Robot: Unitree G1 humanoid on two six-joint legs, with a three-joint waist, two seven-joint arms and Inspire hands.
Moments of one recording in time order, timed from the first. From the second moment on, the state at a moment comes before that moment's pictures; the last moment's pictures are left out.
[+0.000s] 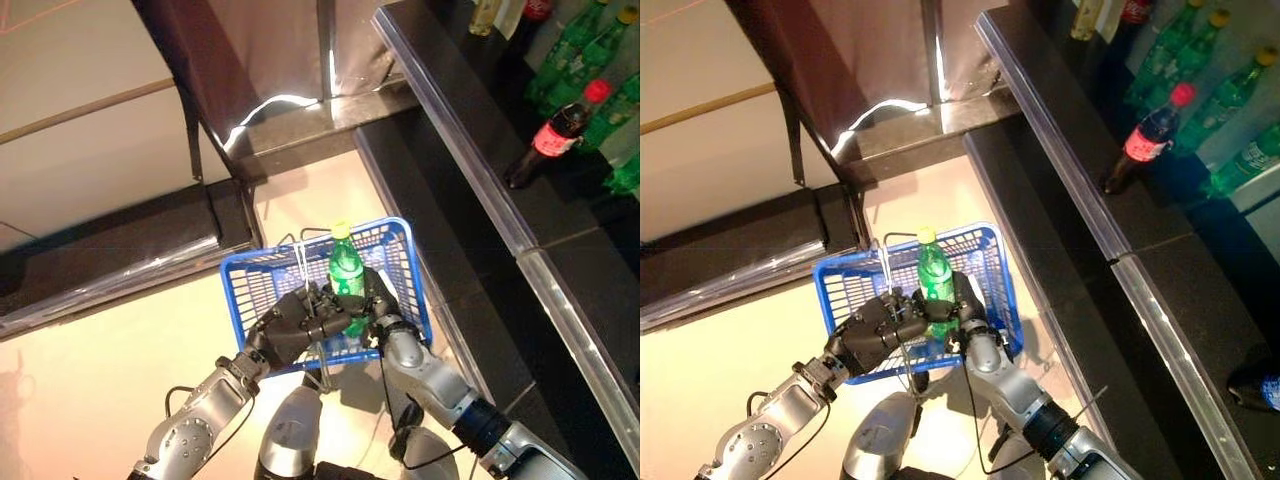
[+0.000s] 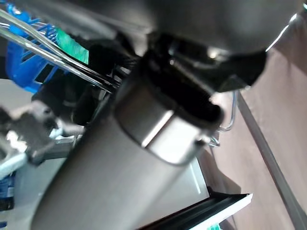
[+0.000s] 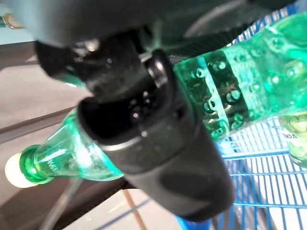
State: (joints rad) left arm 0.09 0.49 -0.27 -0.19 -1.16 0.23 -0.26; right arm -0.36 -0.30 0.67 0.22 0.47 0.13 -0.48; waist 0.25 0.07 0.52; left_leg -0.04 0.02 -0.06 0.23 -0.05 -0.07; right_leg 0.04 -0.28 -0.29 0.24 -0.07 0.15
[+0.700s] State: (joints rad) left arm 0.06 0.54 -0.29 -0.25 -1.16 0.32 -0.41; right arm -0.34 -0.15 0.60 0.56 0.80 -0.01 -0.49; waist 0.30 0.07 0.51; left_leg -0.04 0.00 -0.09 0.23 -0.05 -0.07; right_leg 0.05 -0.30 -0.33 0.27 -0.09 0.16
